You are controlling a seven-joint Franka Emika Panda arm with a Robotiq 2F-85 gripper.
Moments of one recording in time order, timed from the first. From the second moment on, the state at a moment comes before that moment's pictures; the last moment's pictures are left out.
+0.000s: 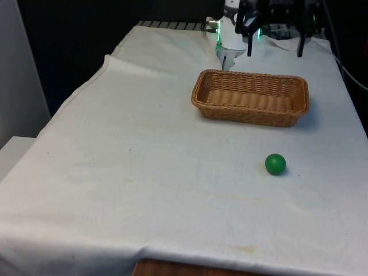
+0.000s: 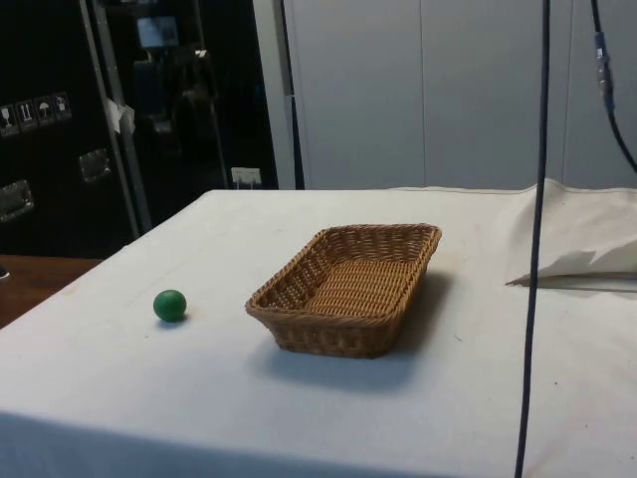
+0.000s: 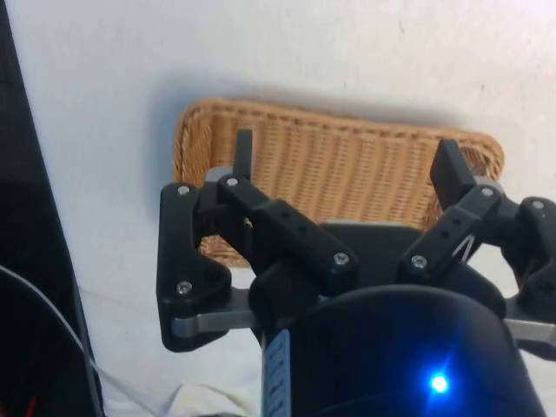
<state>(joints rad) 0.47 0.34 -0.40 -1.74 0.15 2.05 -0.01</state>
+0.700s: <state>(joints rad) 0.47 0.48 -0.37 -1.72 0.16 2.22 -0.05</state>
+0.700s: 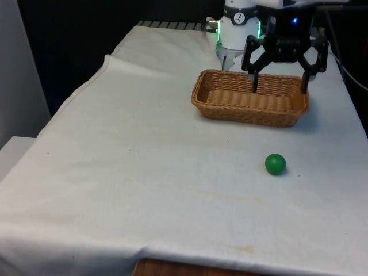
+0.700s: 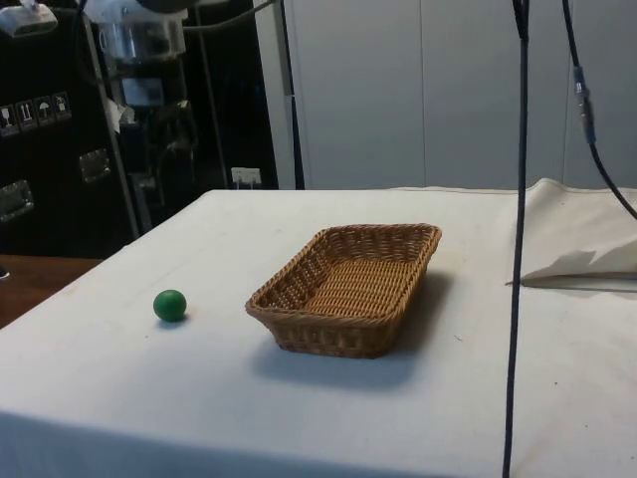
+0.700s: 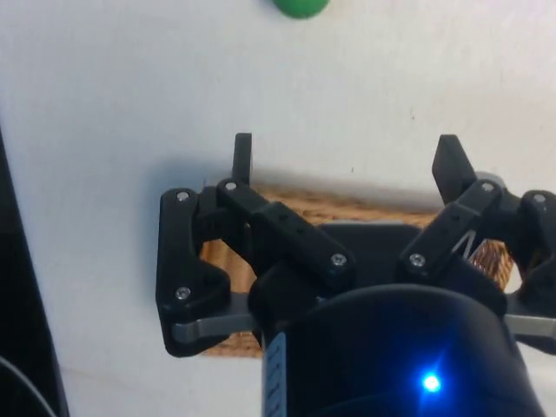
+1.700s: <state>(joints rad) 0.44 0.73 -0.37 -1.49 0.30 2.27 -0.21</state>
